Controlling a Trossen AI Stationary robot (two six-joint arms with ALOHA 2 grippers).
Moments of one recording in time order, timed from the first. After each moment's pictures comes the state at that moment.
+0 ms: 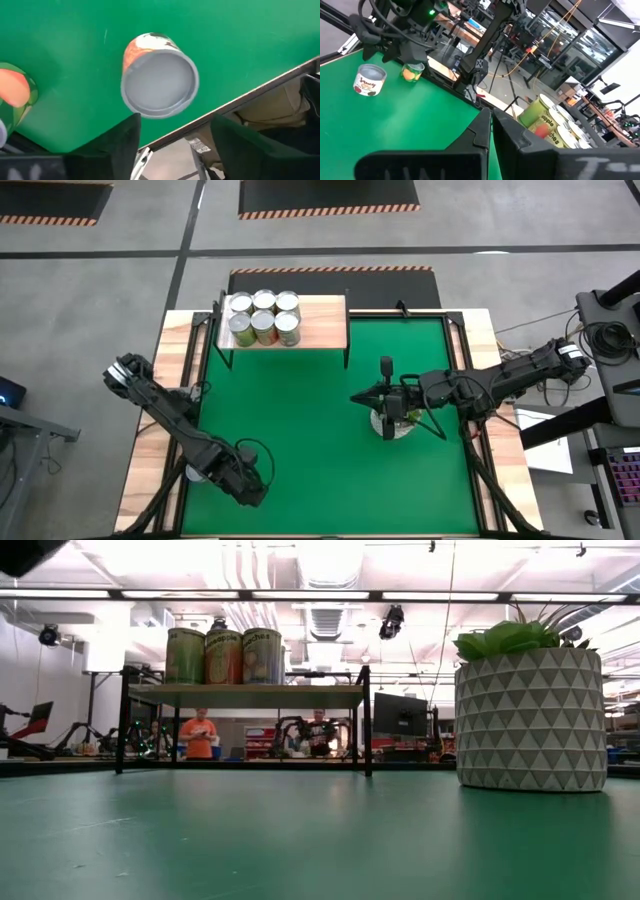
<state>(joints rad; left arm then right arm) -0.72 1.58 1.15 -0.86 0.19 -1.82 0.24 1.16 0.87 0.19 0.24 -0.56</state>
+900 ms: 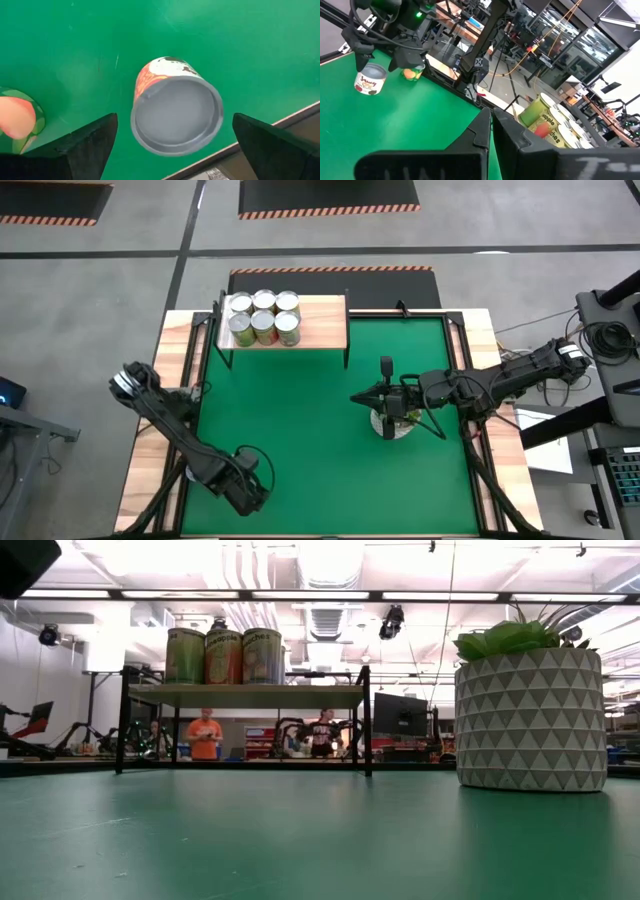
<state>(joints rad) -0.77 1.67 1.16 -0.88 0.06 -1.83 0.24 1.16 0.87 0.18 0.24 -0.56</state>
